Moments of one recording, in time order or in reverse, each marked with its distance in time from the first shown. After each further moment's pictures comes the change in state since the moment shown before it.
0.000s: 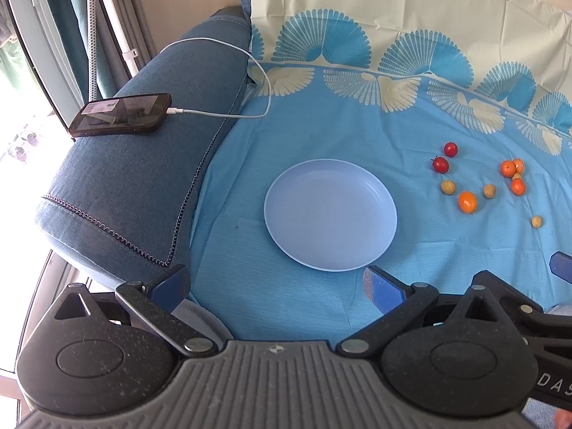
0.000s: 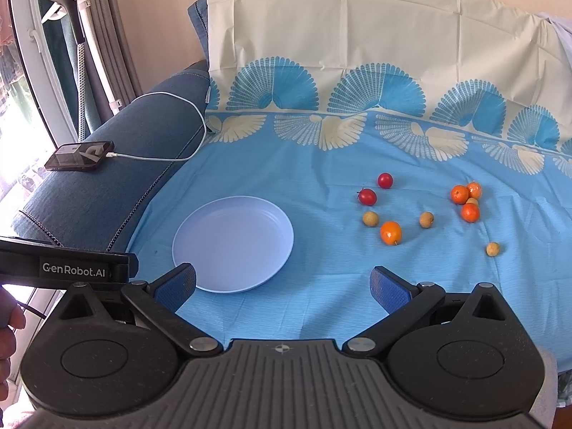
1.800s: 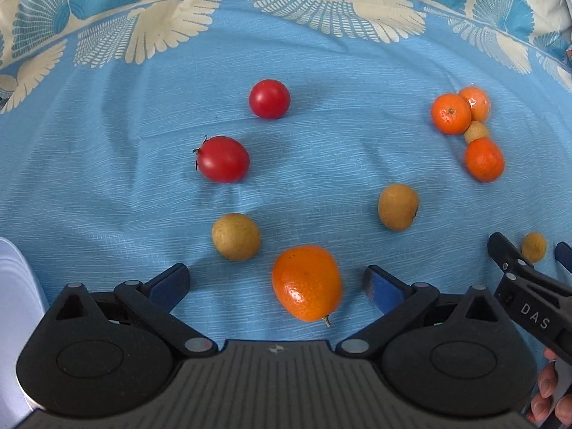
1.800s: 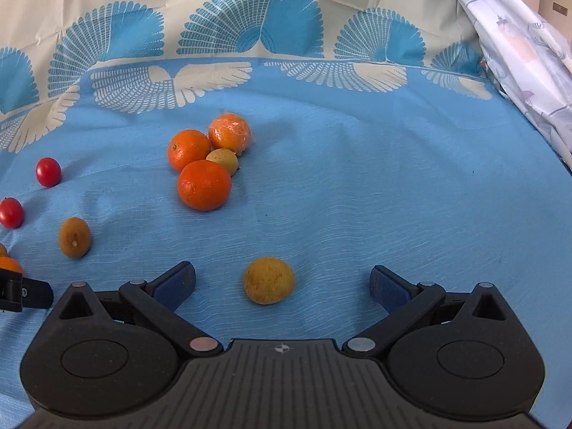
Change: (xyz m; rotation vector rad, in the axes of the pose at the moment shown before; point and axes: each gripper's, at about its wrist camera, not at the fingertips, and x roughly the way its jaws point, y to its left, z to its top) left arm 0.268 -0.310 0.075 0.244 0.170 -0.217; right arm 0.232 -0.318 -0.040 0.262 0.001 -0.441
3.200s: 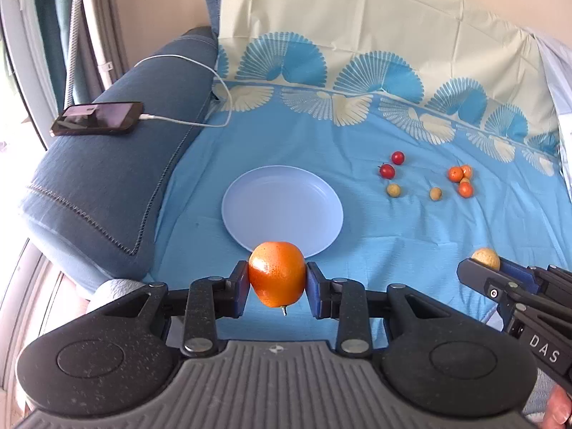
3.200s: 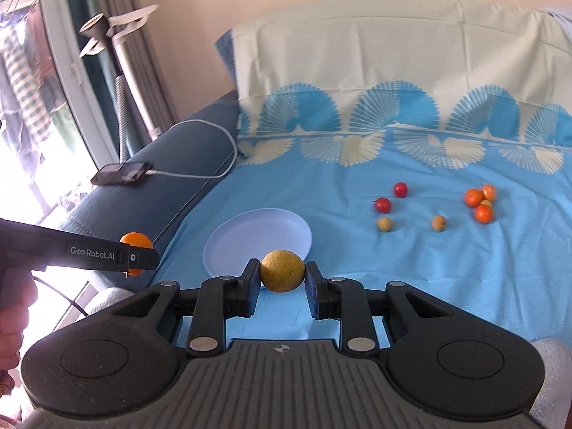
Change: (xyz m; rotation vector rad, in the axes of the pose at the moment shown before) left arm -0.341 0.199 -0.239 -0.237 -0.275 0.075; right arm -0.371 0.127 -0.055 -0.222 -0.083 0.624
